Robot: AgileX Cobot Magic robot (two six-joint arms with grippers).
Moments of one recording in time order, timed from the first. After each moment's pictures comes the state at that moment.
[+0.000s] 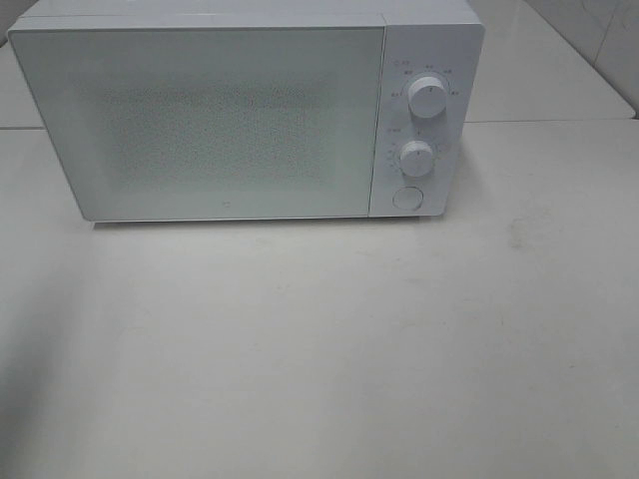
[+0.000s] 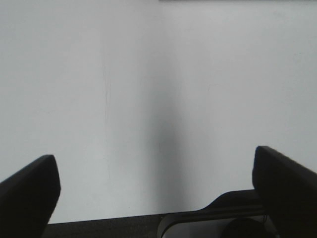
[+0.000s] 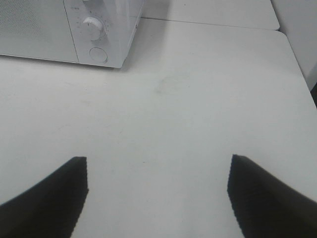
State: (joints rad) left arm 0.05 0.90 -0.99 -0.12 1.21 0.10; right arm 0.14 0.00 -0.50 0.02 0.99 -0.01
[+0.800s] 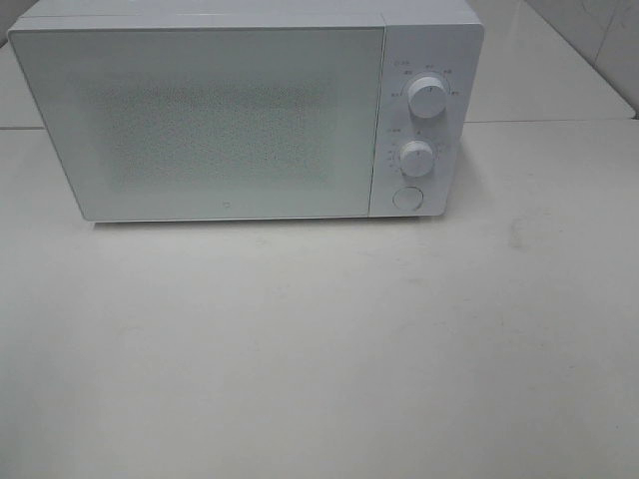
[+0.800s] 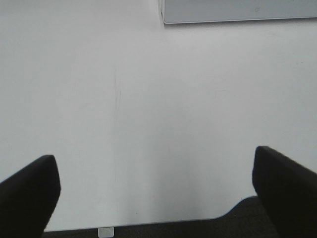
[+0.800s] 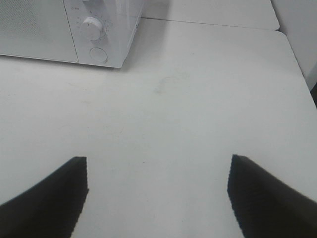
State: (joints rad) left arm 0.05 0.22 -0.56 -0.10 1.12 0.11; right arm 0.14 0.00 -0.50 0.02 0.99 -0.01
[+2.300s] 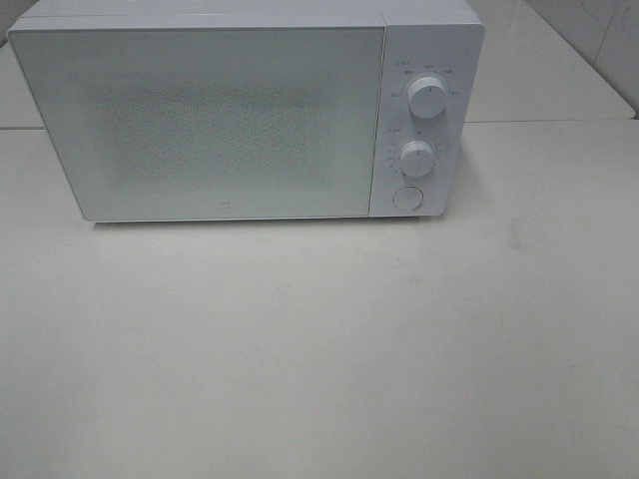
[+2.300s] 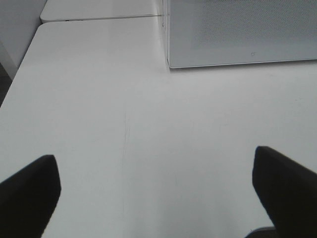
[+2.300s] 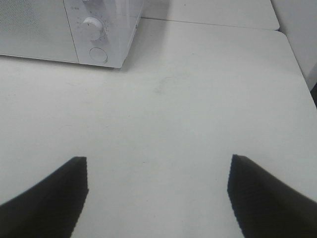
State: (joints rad) left arm 0.05 0.00 -0.52 -0.09 1.09 0.11; right arm 0.14 0.00 -0.50 0.02 0.99 -0.01
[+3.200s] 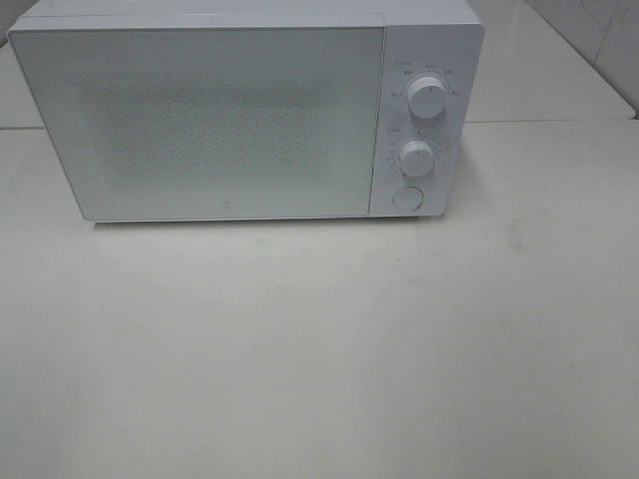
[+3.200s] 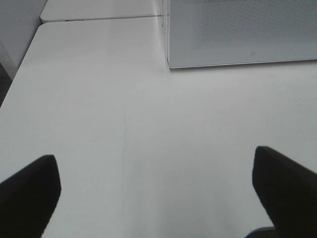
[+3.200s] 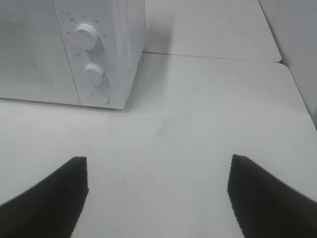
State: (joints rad) left arm 0.05 0.00 -0.52 -0.09 1.09 0.11; right arm 0.14 0.26 -0.53 0.02 0.70 0.02
